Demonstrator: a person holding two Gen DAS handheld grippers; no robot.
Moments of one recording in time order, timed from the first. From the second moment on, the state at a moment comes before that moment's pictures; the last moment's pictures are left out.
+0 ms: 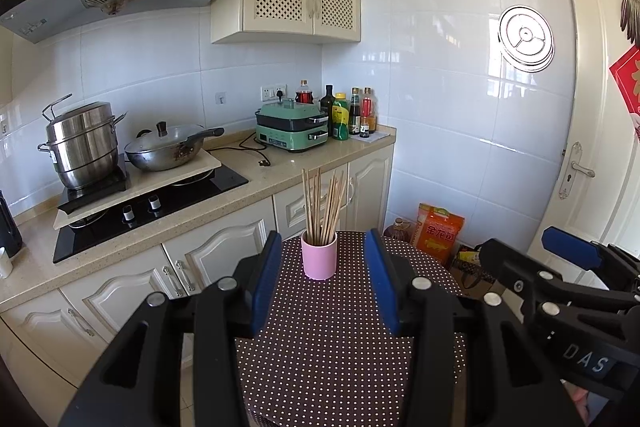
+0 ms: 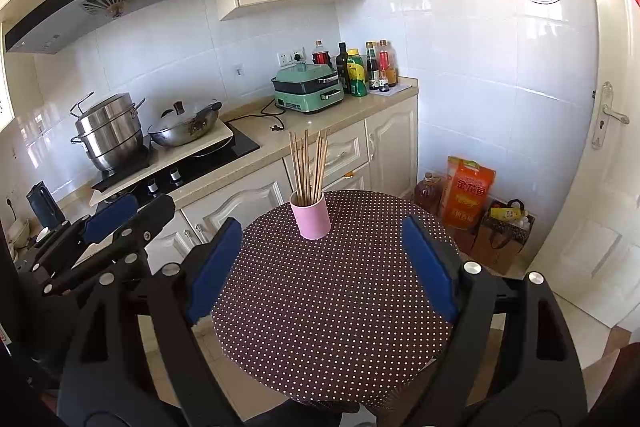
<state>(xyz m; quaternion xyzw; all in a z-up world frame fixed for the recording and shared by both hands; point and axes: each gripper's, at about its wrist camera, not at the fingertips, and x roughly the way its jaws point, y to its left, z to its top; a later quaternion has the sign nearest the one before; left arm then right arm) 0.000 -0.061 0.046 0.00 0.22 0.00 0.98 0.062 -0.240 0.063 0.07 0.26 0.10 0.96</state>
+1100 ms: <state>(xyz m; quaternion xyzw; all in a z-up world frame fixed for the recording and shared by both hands) 0.021 -0.059 0.042 0.01 0.23 0.01 0.97 0.084 -0.235 0.054 0.08 0.27 0.10 0.95</state>
